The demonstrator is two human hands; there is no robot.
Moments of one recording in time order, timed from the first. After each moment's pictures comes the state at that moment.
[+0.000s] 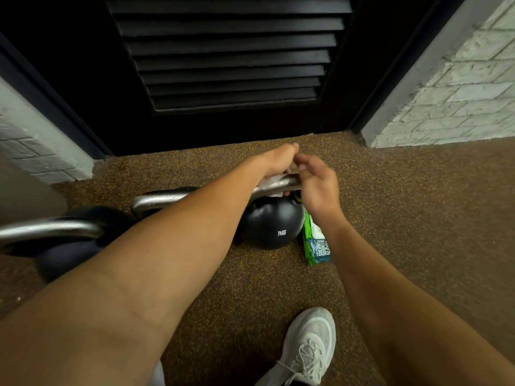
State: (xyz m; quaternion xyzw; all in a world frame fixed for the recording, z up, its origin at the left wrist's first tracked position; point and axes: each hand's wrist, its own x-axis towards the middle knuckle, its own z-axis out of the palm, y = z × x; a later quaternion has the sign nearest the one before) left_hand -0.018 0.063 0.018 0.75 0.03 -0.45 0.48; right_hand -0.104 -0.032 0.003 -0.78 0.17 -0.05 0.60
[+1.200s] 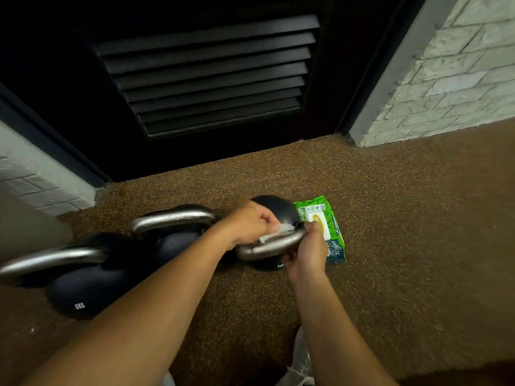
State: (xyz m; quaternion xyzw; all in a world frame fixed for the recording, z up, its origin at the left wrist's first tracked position) left_hand -0.101 0.112 -0.008 0.84 -0.07 -0.36 0.40; right_hand -0.178 0.001 -0.033 -0.37 0.55 -0.02 0.75
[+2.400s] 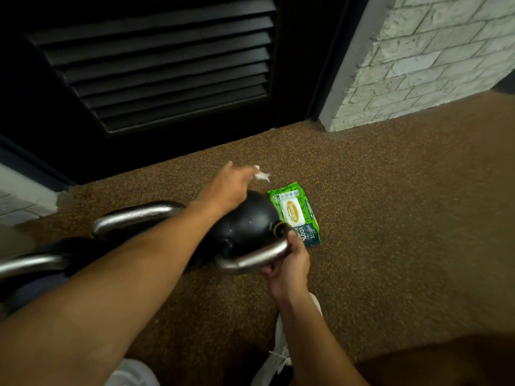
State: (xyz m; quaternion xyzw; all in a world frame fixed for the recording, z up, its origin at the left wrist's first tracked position) left_hand -0.052 0.080 -0.046 0.92 -0.30 -0.13 0.22; right_hand -0.231 -0.006 -0.055 -0.27 0.51 -0.03 0.81
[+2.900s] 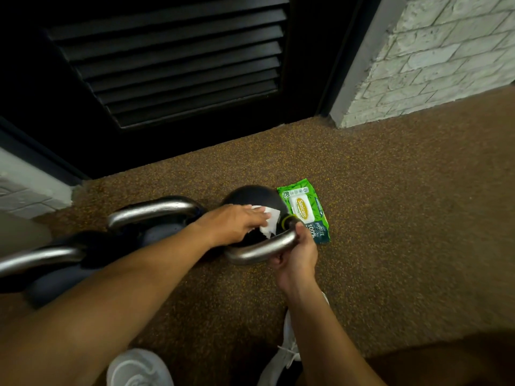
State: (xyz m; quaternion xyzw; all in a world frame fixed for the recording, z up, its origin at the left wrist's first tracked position) left_hand -0.093 0.125 -0.063 0.84 -0.46 -0.28 0.10; right_hand -0.218 -0.001 -0.049 -0.26 0.53 -0.03 0.81
